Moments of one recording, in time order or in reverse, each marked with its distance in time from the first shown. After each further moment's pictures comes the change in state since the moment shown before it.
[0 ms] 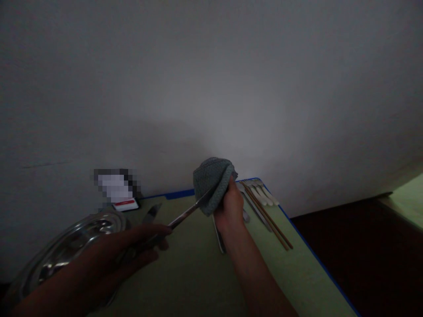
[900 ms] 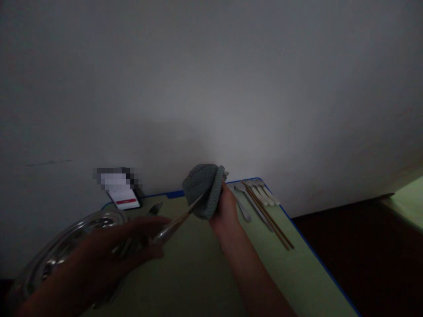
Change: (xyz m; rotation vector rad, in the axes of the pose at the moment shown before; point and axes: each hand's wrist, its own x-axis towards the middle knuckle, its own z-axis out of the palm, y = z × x) left_hand 0.005 0.016 -0.003 0.062 0.186 0.022; right_hand -0.012 0.002 0.010 0.055 -0.076 0.299
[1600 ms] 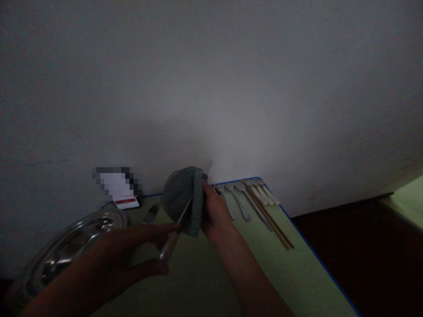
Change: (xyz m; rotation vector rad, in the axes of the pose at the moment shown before) left_hand 0.000 -0.007 0.007 0.030 -0.124 0.069; right_hand -0.013 0.013 0.010 -0.136 -0.007 0.170
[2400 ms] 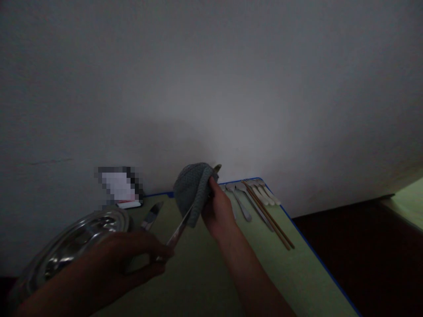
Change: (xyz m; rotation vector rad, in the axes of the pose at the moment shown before) left_hand -0.006 0.001 0.000 0.053 -0.068 0.028; right_hand 0.005 -0.006 -0.006 0.087 0.077 -0.104
